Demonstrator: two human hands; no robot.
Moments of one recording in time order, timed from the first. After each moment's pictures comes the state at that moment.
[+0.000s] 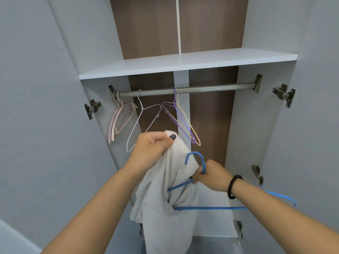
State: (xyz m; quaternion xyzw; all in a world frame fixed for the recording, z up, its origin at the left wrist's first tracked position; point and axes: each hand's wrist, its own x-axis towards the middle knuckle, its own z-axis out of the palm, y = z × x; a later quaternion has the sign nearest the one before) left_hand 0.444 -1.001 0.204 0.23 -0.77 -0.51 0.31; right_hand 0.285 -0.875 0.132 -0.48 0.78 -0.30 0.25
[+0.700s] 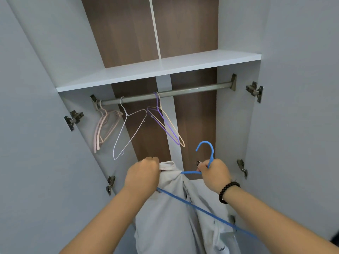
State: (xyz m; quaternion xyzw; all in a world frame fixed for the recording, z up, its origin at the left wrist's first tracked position) left_hand 0.432 -0.958 0.171 0.33 -0.94 0.09 0.08; right_hand 0.275 -0.835 0.121 -0.29 0.82 -0.47 0.15
